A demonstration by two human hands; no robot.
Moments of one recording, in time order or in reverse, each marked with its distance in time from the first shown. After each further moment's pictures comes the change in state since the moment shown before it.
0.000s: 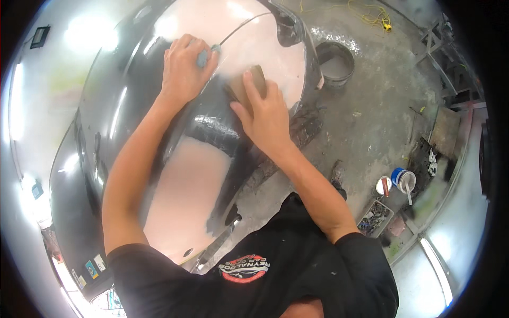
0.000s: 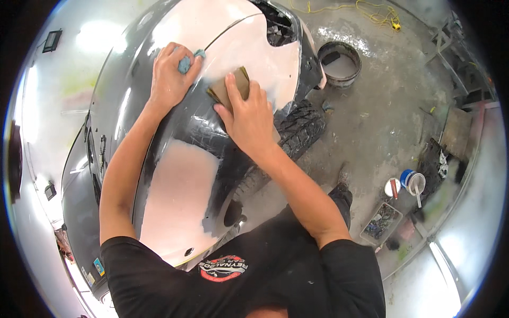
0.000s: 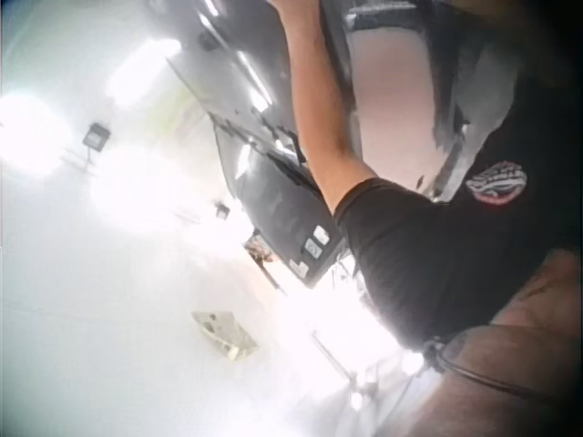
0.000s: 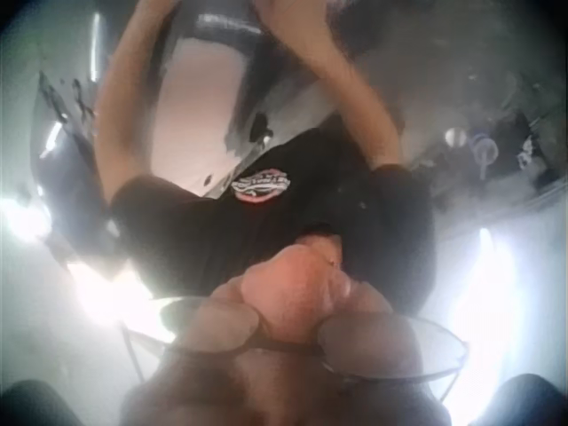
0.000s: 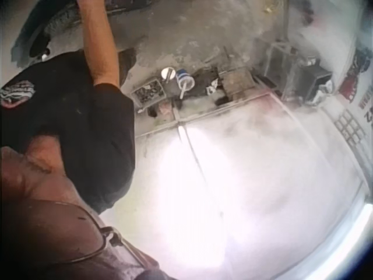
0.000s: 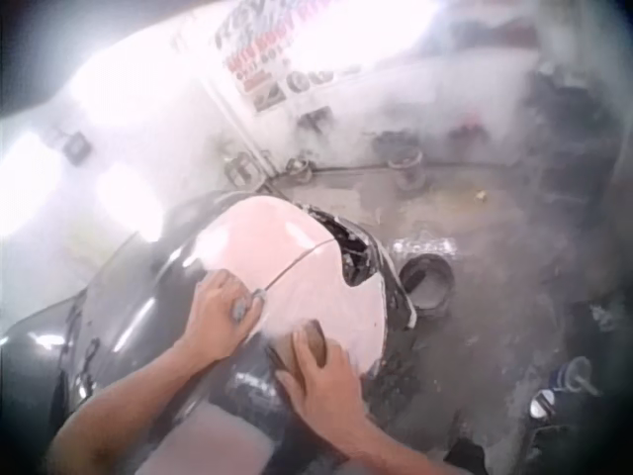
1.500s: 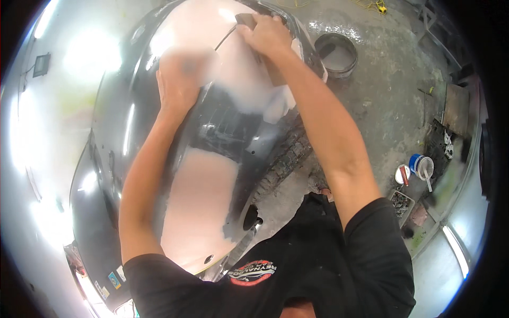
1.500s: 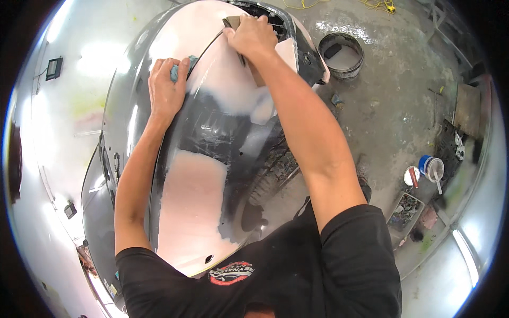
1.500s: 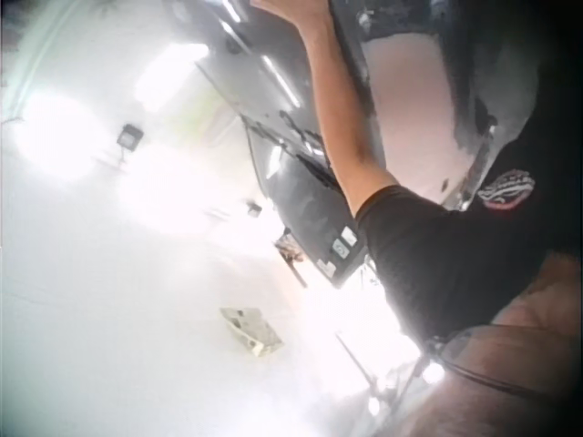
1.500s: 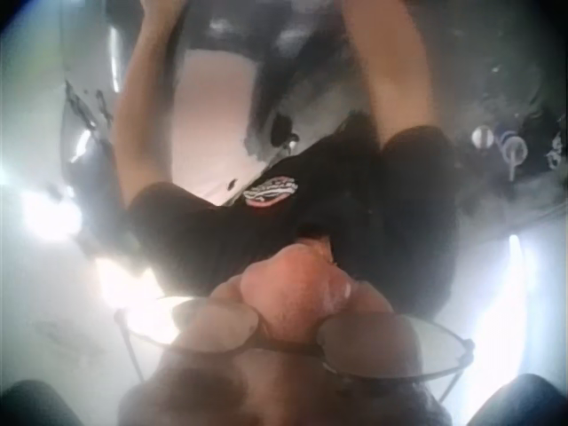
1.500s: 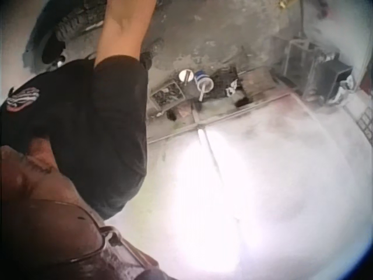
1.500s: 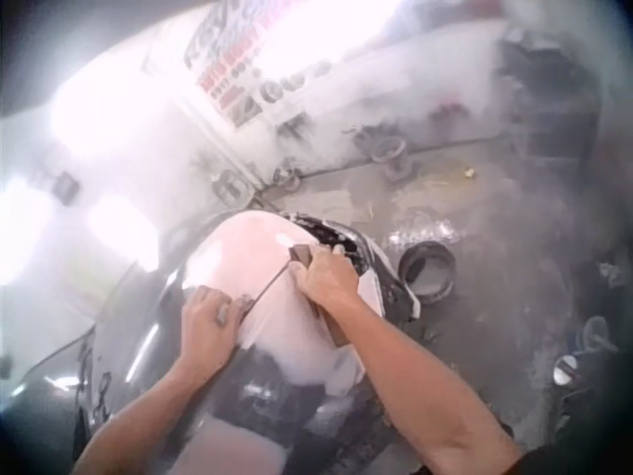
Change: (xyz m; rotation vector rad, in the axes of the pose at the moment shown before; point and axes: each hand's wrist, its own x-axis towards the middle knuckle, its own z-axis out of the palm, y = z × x) left_hand 0.021 0.016 0.021 0.051 0.114 -0.006; right_hand 0.166 0.092 -0.005 -0.072 -0.008 0.370
